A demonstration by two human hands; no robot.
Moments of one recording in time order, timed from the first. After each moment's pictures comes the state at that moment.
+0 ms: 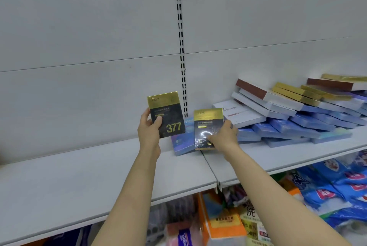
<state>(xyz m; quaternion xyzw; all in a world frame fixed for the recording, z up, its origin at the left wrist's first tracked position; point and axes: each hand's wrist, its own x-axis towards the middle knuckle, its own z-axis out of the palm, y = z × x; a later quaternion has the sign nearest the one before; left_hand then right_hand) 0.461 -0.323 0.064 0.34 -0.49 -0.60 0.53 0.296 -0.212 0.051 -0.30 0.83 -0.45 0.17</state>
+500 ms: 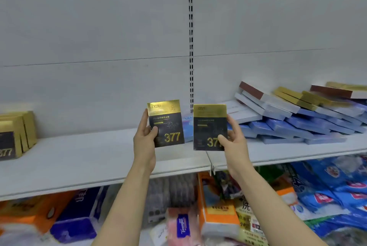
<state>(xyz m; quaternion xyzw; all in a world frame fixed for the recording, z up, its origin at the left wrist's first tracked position) 0.525 -0.235 0.053 0.28 -0.49 -0.59 0.57 0.342 -0.109 0.057 -0.33 0.55 -0.72 0.27</state>
